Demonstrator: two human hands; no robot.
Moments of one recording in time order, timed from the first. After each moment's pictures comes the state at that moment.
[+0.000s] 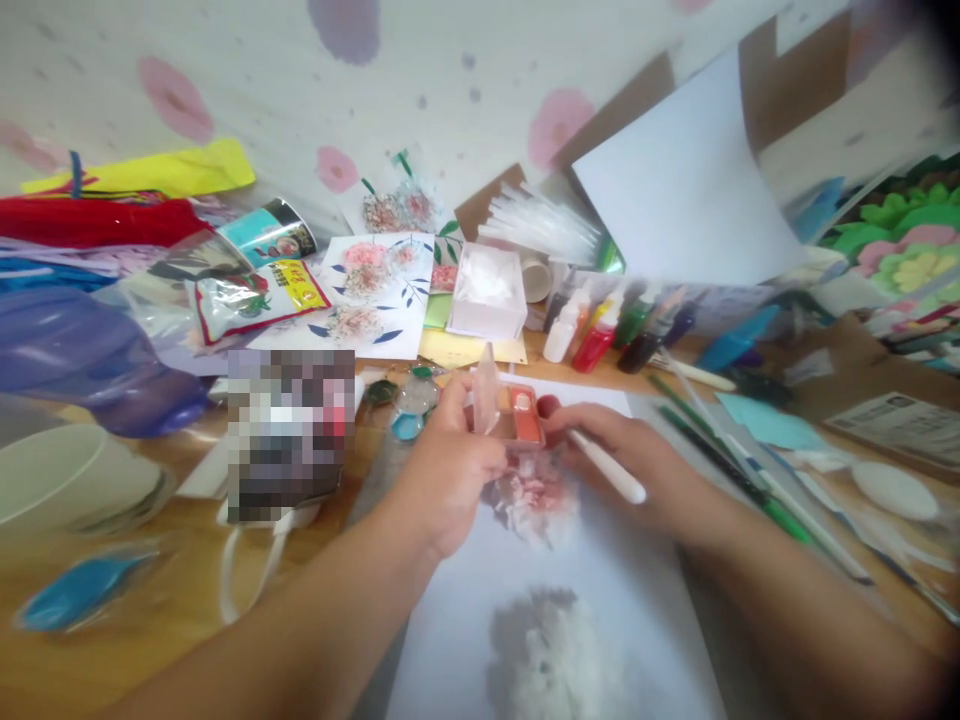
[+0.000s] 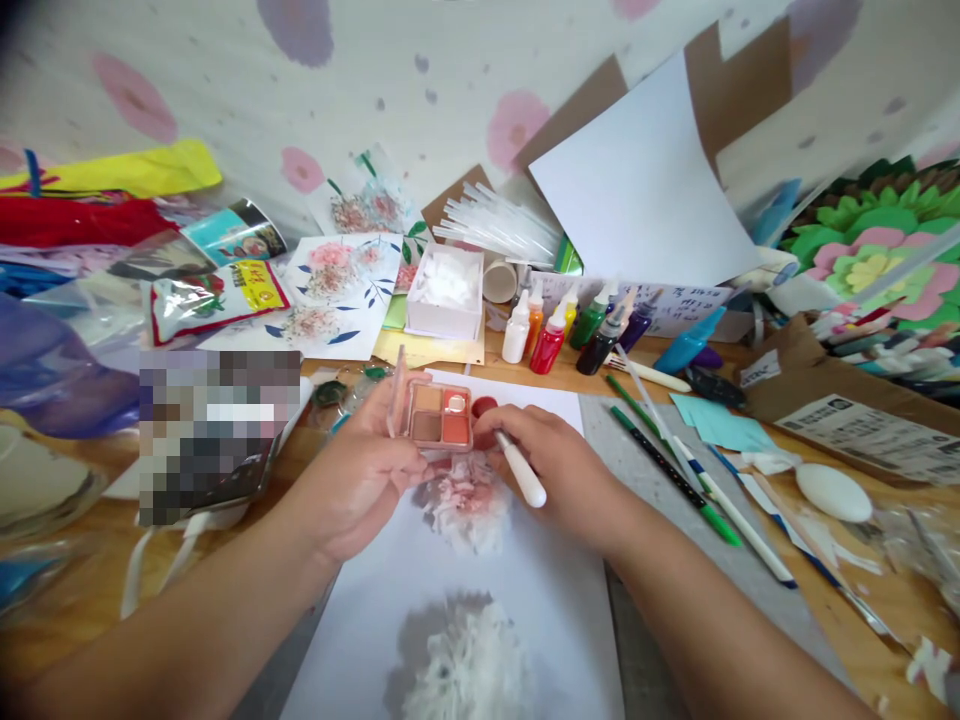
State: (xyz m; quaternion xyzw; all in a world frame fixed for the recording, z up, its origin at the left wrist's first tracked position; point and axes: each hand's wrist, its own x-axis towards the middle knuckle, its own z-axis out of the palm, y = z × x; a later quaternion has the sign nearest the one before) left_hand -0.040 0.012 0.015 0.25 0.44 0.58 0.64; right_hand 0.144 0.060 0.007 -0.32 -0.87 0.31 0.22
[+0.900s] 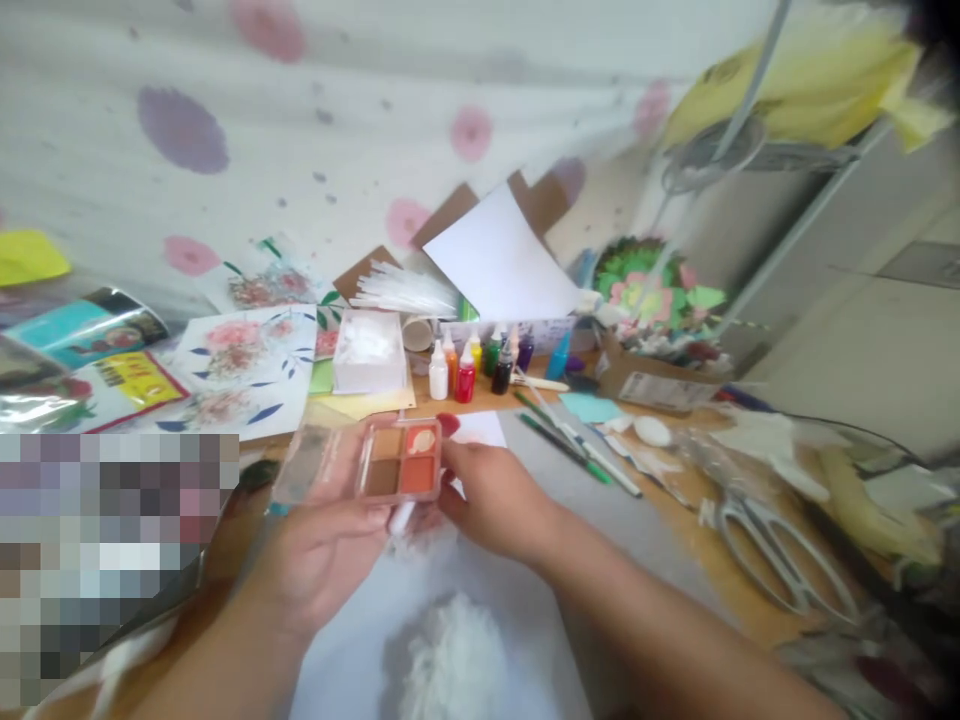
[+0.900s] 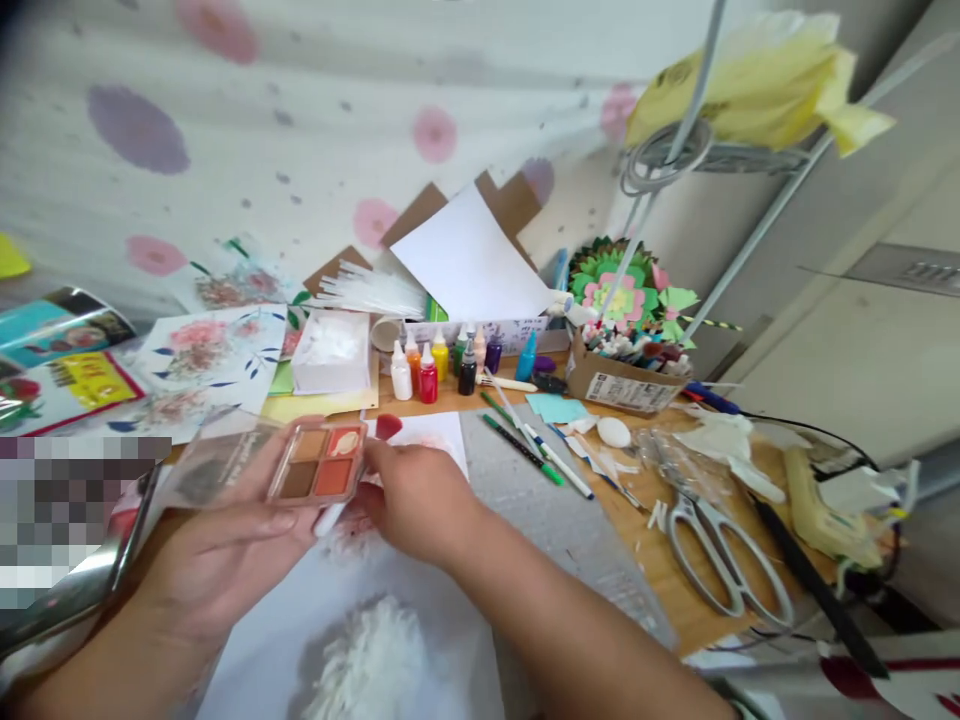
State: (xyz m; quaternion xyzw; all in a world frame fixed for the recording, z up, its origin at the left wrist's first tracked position) left_hand -0.043 -0.004 0.022 0.33 0.26 0.54 0.73; right_hand 0.128 0.023 0.031 -0.43 -0.85 0.19 0.22
